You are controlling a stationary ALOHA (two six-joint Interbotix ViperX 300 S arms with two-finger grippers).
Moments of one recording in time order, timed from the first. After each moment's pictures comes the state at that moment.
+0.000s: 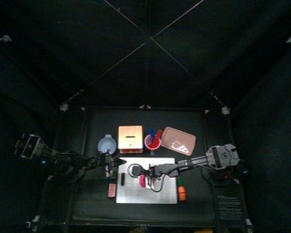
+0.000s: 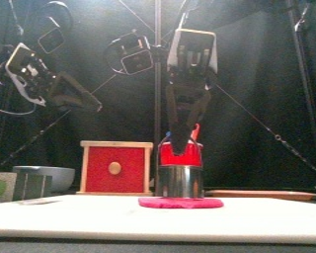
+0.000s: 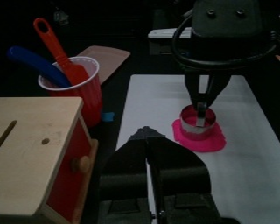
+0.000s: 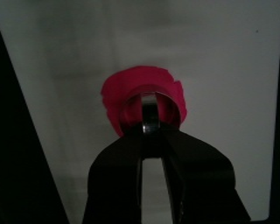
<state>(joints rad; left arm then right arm) -0.19 -0.32 1.21 -0.51 -0.70 0.39 0.13 0.25 0.18 -0.03 0.82 0.28</state>
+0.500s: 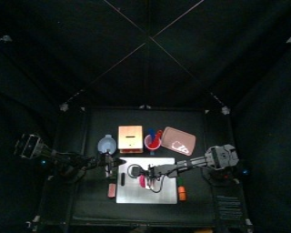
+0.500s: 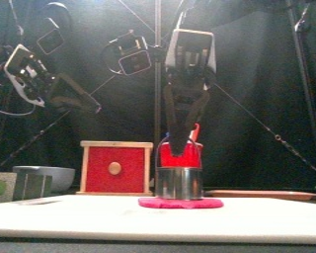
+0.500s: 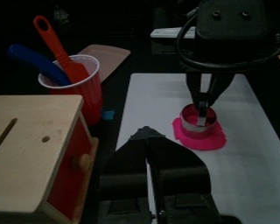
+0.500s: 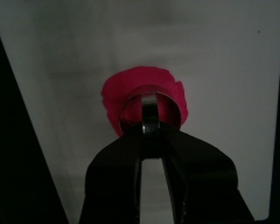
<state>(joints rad) -0.18 -0.32 1.21 -0.51 -0.70 0.39 0.13 0.25 0.18 -0.05 0.82 0.29</state>
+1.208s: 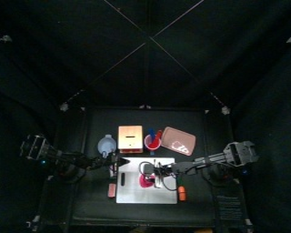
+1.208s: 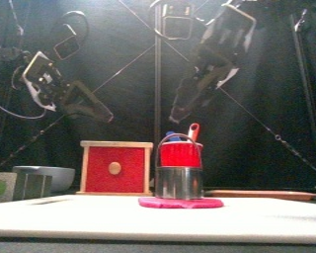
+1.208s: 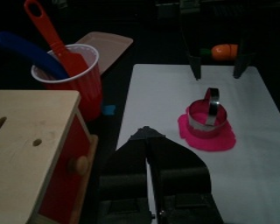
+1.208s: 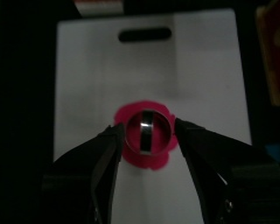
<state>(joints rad) -0.16 -0.18 1.08 -0.49 -0.68 0.38 0.12 -0.14 0.75 -0.12 -0.04 0.30</state>
